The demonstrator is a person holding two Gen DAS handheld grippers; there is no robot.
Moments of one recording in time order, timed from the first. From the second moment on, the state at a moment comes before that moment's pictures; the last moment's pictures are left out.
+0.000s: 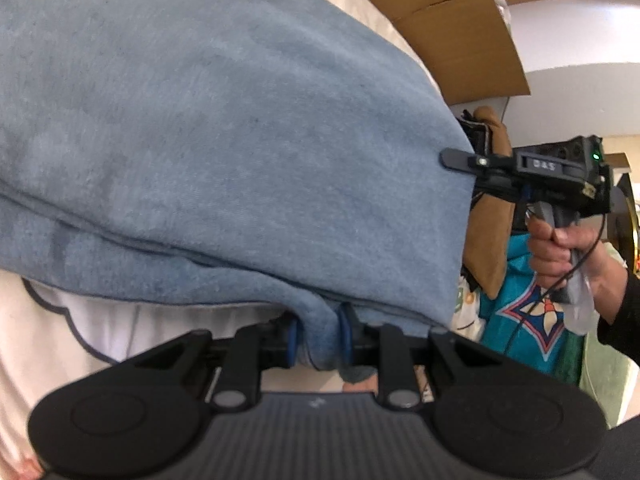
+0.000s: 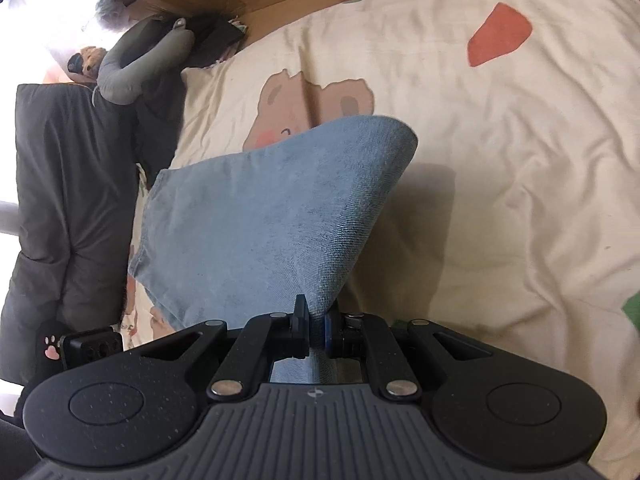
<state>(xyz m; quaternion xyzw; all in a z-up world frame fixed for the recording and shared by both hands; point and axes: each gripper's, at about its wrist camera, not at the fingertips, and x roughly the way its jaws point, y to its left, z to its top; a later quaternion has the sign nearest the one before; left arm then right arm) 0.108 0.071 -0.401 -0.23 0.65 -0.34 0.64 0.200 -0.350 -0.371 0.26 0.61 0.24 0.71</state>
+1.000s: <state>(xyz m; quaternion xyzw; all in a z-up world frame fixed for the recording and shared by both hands) 0.157 0.134 -0.344 -0.13 0.68 -0.25 0.68 0.122 -0.383 -0.443 0.36 0.57 0.19 0.71</state>
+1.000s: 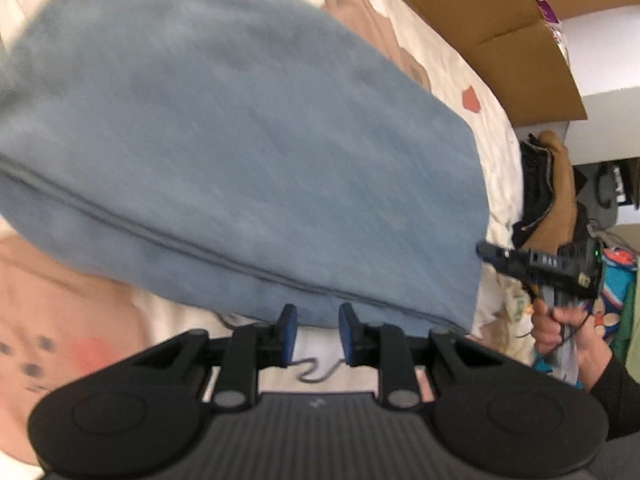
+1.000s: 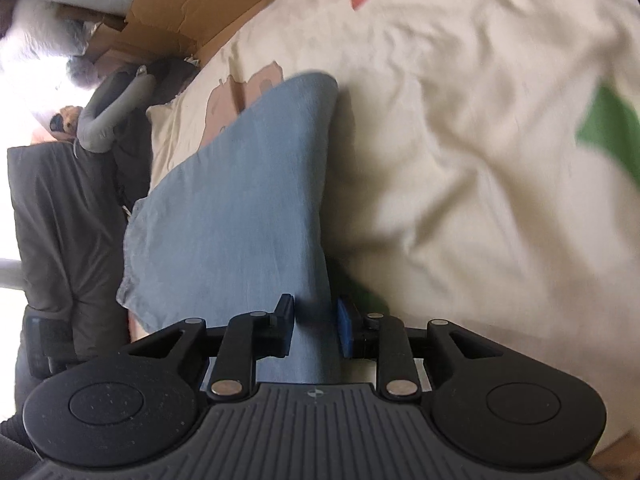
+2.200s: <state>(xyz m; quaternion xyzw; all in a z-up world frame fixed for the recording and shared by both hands) 0.228 0.262 -0.360 -0.12 0.59 -0.09 0.80 0.083 -0.352 -0.489 0.50 0.53 0.21 0.65</state>
